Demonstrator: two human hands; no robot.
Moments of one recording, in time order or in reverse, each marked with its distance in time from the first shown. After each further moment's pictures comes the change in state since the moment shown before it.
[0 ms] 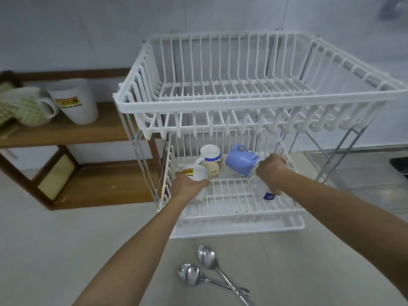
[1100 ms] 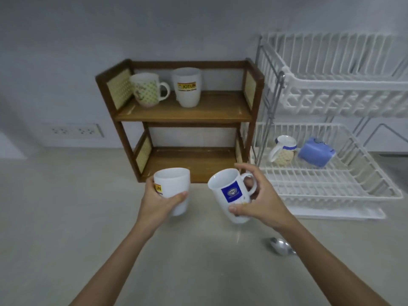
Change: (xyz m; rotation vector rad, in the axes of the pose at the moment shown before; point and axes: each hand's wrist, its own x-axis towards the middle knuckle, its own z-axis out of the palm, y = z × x) left_hand -0.061 -0.233 -0.245 -0.501 0.131 0.212; right_hand -0.176 -0.219 -0.160 2.087 0.649 -0.595
